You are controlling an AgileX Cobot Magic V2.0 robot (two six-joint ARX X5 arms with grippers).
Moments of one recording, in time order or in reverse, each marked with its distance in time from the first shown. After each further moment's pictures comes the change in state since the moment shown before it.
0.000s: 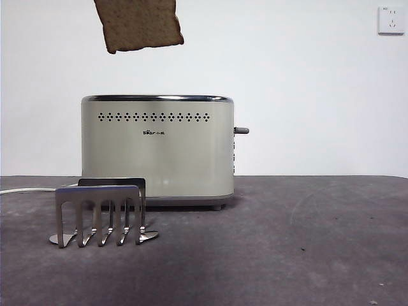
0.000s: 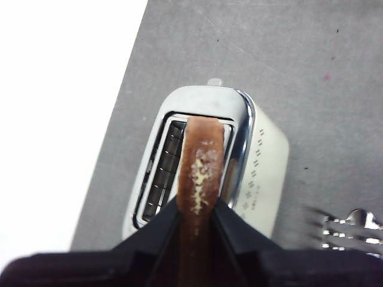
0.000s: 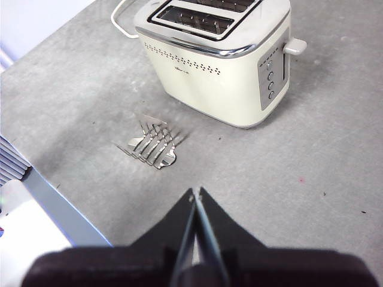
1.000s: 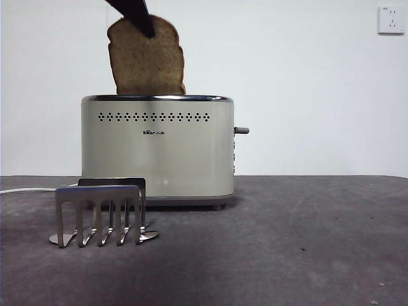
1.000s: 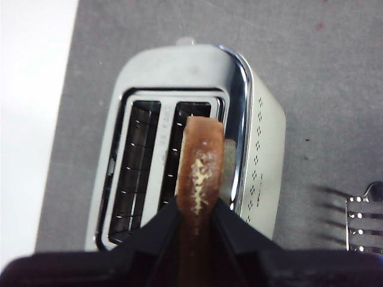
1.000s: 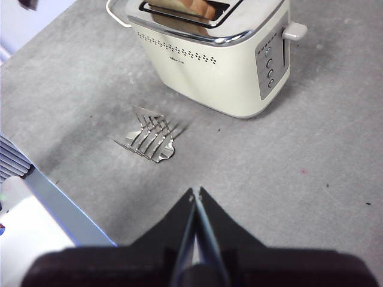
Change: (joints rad) left arm 0.076 0.210 -0.001 0.027 0.072 0.129; right arm 0.000 0.052 0.000 0.000 0.000 0.000
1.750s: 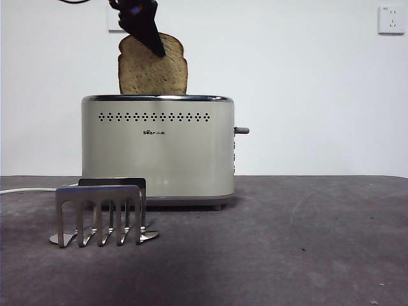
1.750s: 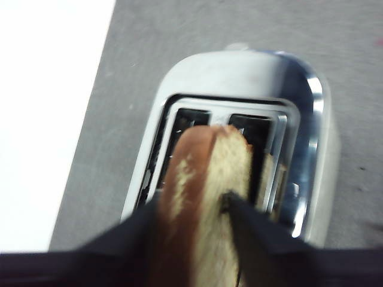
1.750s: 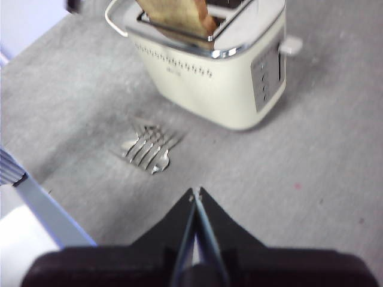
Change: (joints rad) left arm 0.034 0.085 0.005 0.173 0.005 -0.067; right arm 0.000 0.022 0.000 0.070 0.000 -0.001
